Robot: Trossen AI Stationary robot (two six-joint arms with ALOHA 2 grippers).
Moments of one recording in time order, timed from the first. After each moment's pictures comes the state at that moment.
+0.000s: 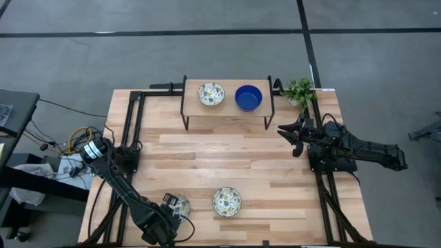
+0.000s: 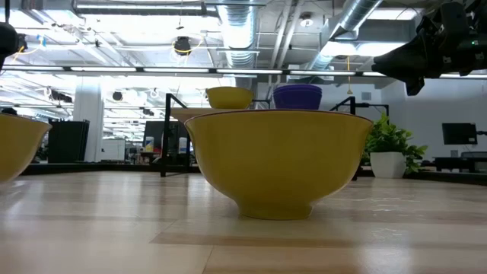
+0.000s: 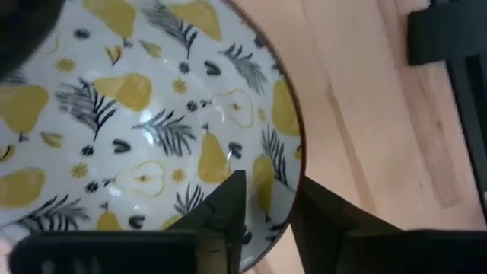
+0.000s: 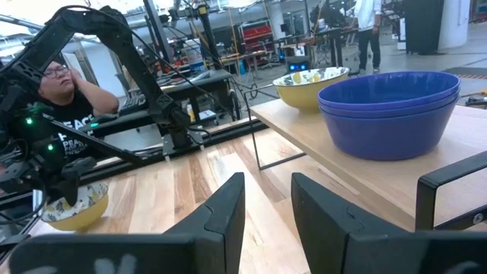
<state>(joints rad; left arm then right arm) -0.92 1.68 1.23 -0.88 -0.08 -0.37 -0.19 0.10 0.14 -0.05 0.05 0.17</state>
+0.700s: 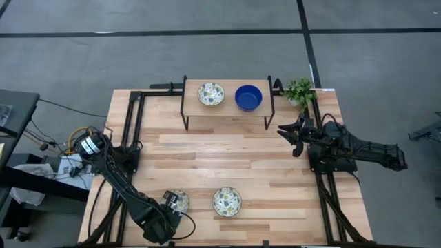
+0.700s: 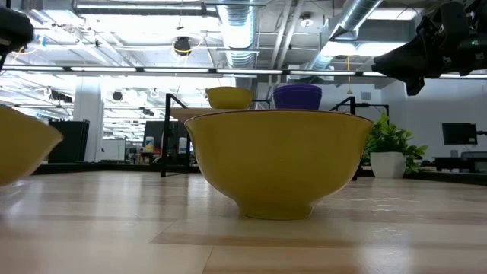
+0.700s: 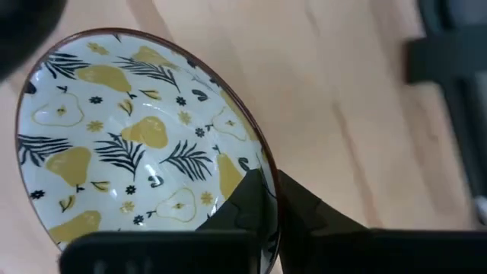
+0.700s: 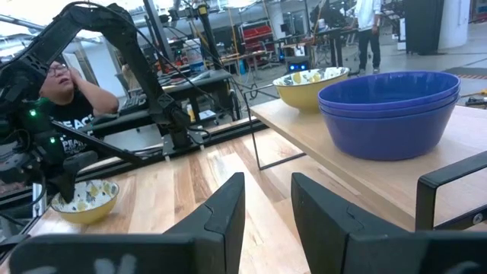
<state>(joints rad) -0.92 1.62 1.19 -0.85 -0.11 -0.40 -0.19 0.10 0.14 -0.05 0.05 0.17</state>
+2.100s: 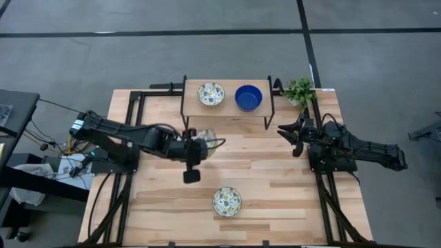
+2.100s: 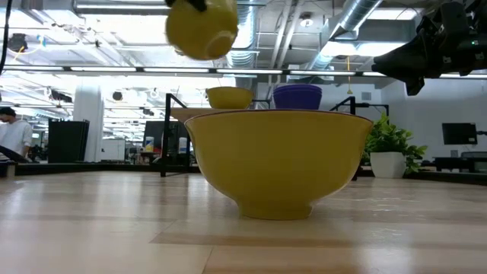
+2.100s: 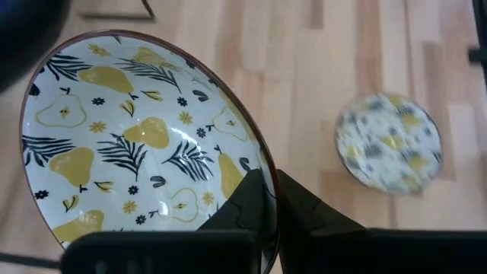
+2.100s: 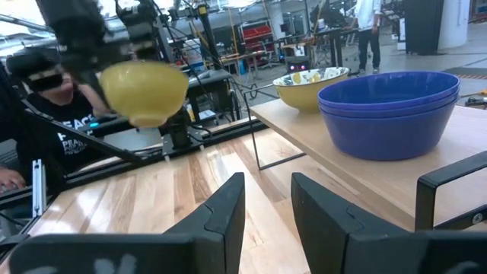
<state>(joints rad) -0.29 1.36 1.49 -0.92 -0.28 -0.20 -0.19 0.10 0.14 -0.05 0.05 0.17</state>
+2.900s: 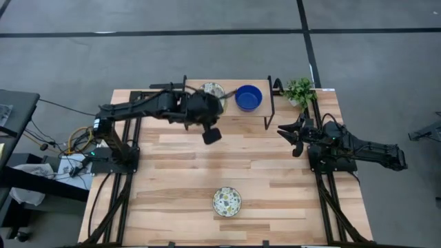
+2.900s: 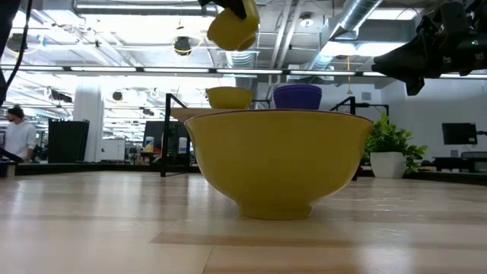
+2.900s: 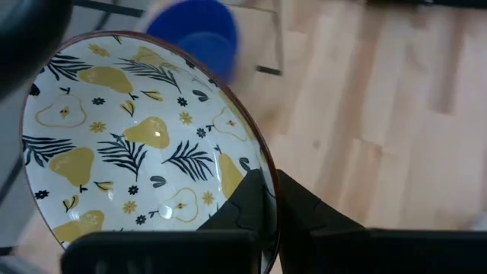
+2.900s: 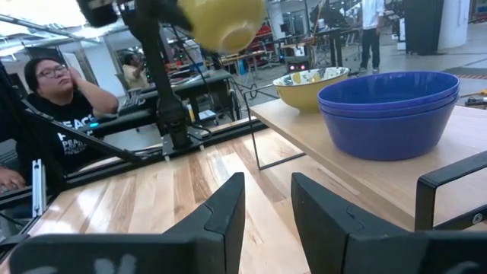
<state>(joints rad) 0.00 1.59 2.00 -1.14 -0.35 -0.08 -0.19 0.10 0.14 -0.05 0.05 0.17</state>
